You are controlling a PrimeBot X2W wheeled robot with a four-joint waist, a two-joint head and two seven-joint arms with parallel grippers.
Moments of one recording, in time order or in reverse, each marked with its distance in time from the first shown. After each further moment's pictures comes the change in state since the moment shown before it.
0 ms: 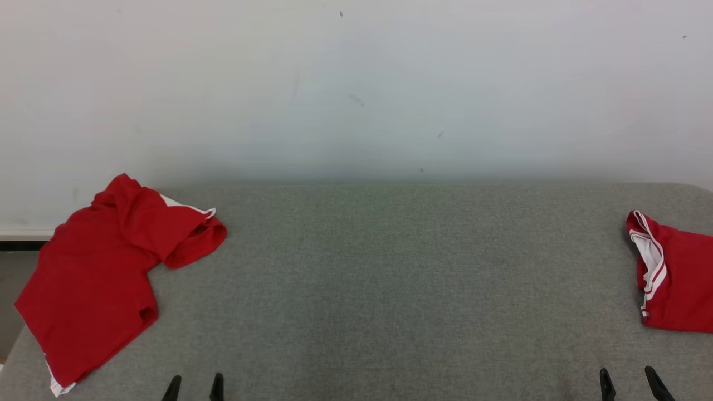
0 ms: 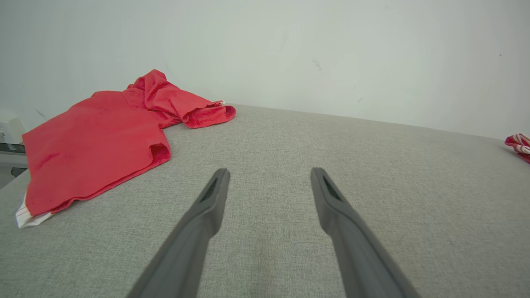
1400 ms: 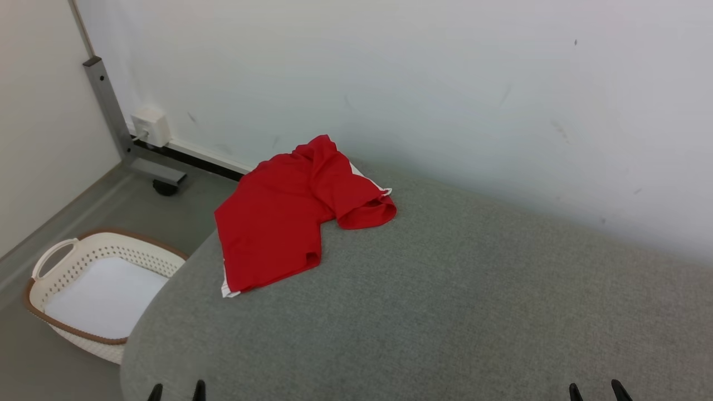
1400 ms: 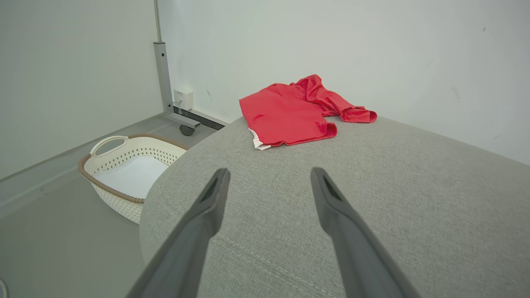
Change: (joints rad) left arm 0.021 0.021 0.029 0.007 0.009 -0.010 0.000; right arm 0.013 0.003 0.101 0.035 0.071 0.000 0.000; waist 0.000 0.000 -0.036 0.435
